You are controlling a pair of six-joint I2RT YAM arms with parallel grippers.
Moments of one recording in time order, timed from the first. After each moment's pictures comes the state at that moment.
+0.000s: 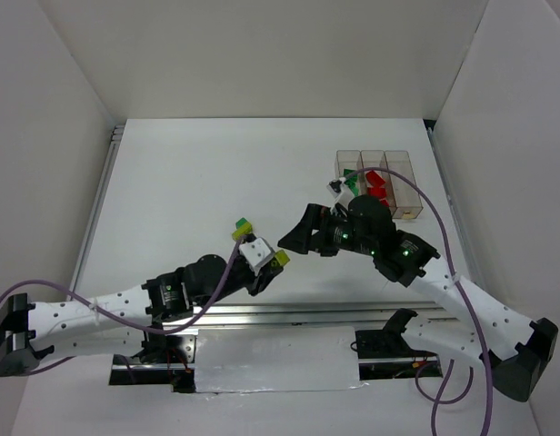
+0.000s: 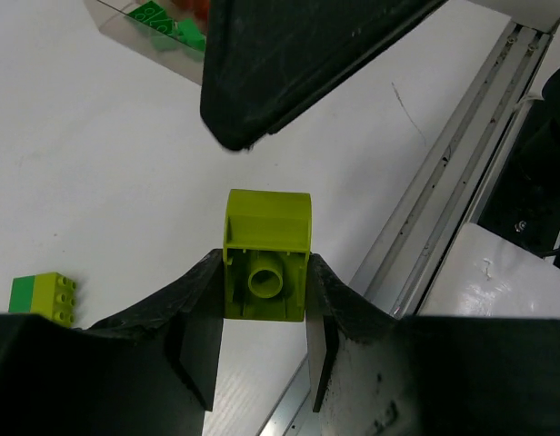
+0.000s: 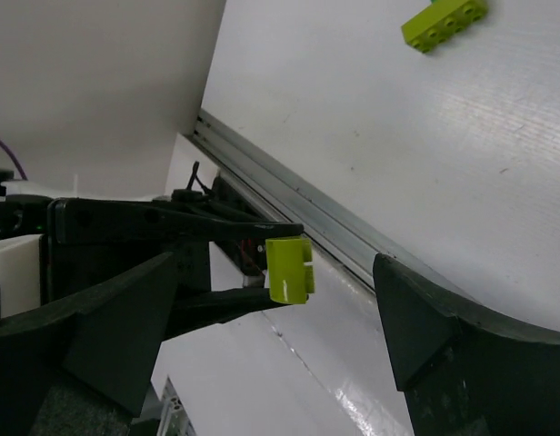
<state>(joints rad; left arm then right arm) -1.18 0.90 0.60 0.09 -0.25 -0.08 0.73 0.91 0.88 -0.37 -0.26 0.85</state>
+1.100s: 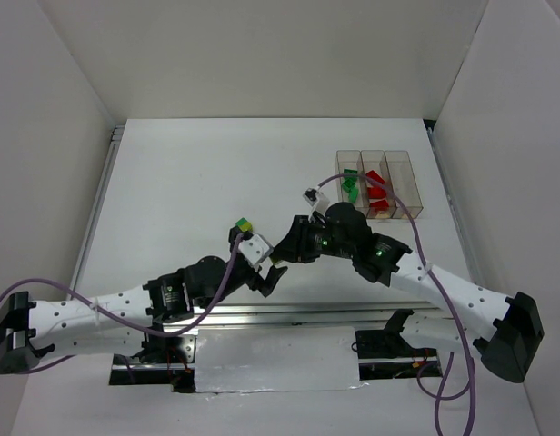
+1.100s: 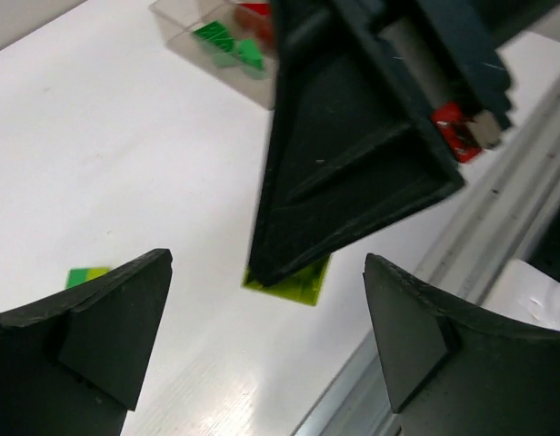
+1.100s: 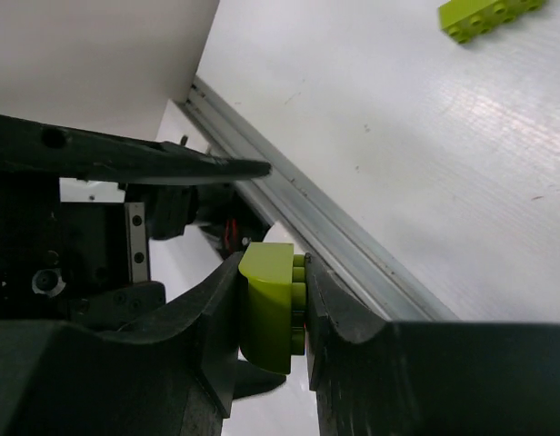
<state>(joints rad) -1.22 0.91 0.60 0.14 -0.36 -0.01 0.83 1.04 0.78 -0.15 -0.30 0.80</state>
